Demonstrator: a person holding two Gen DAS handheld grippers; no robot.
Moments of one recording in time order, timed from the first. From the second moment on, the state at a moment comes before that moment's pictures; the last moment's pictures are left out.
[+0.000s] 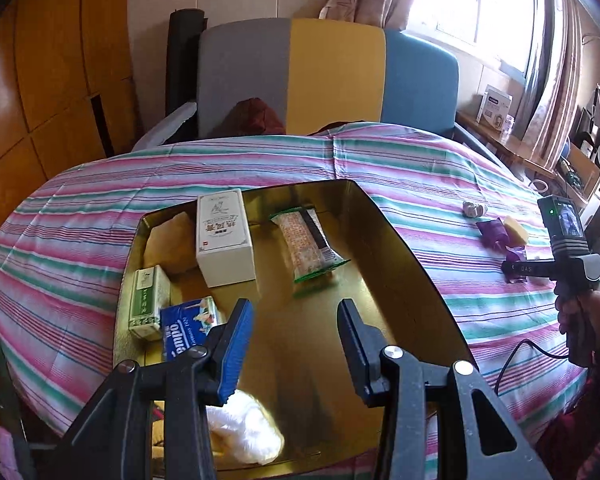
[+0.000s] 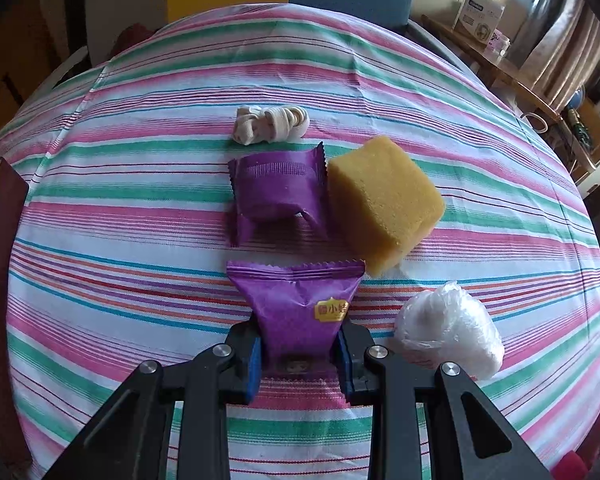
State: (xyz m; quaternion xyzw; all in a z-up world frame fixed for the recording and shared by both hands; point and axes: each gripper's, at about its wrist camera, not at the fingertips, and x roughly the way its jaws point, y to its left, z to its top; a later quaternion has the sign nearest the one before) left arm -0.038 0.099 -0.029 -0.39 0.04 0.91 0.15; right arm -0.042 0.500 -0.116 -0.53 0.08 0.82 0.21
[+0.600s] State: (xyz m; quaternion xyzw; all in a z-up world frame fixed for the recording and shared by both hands) left arm -0.032 0.036 -0.030 -0.41 0.00 0.90 0.12; right arm -0.039 0.493 -0.112 -0.53 0.08 0.82 0.21
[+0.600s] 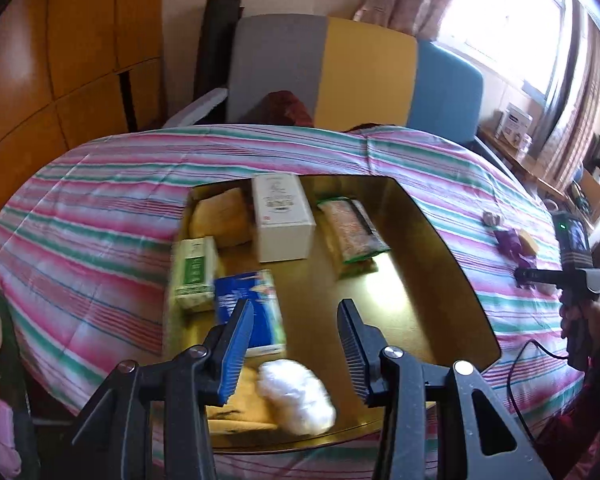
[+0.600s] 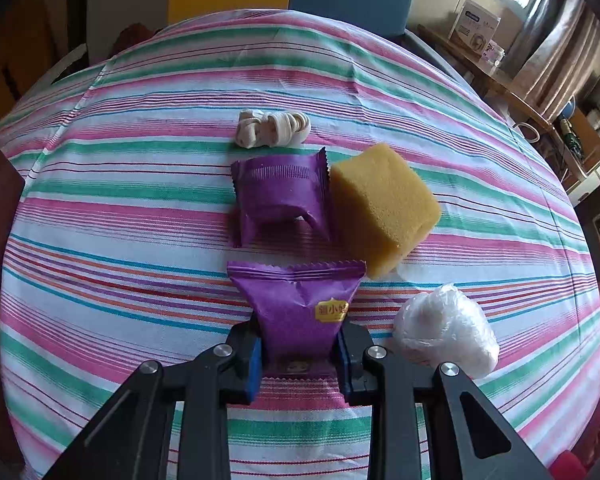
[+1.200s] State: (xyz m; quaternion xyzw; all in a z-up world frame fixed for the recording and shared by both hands) left arm -0.033 -0.043 -0.043 -0.42 -0.07 0.90 0.06; right arm -0.079 0.238 -0.013 -0.47 0.04 0.87 -0.12
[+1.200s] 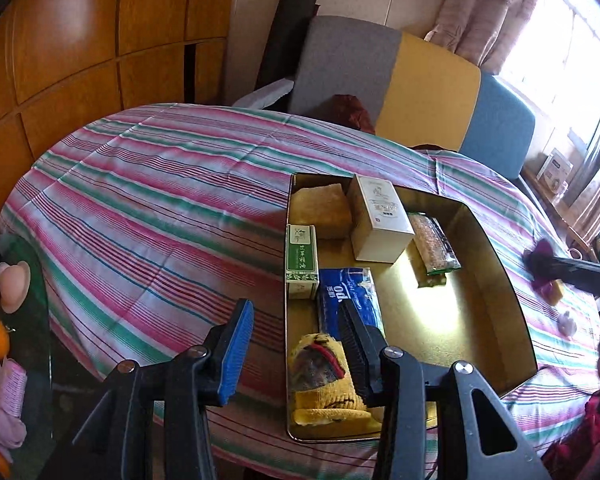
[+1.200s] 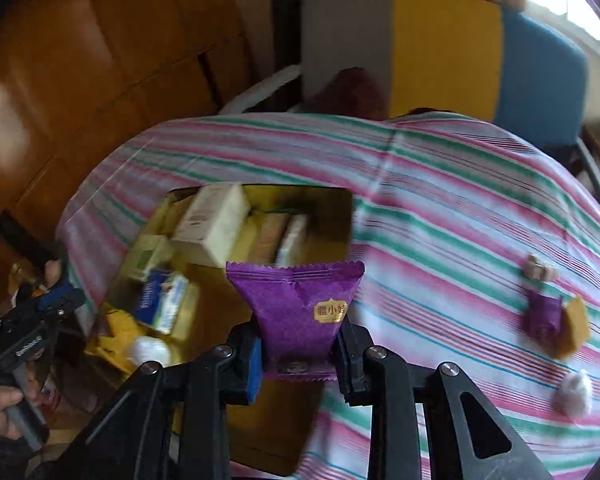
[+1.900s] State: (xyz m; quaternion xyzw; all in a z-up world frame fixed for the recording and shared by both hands) left arm -0.036 -0.055 -0.061 -0.44 -0.09 0.89 0.06; right arm -0.154 0.147 -0.104 -0.56 0.03 0.82 -0.11
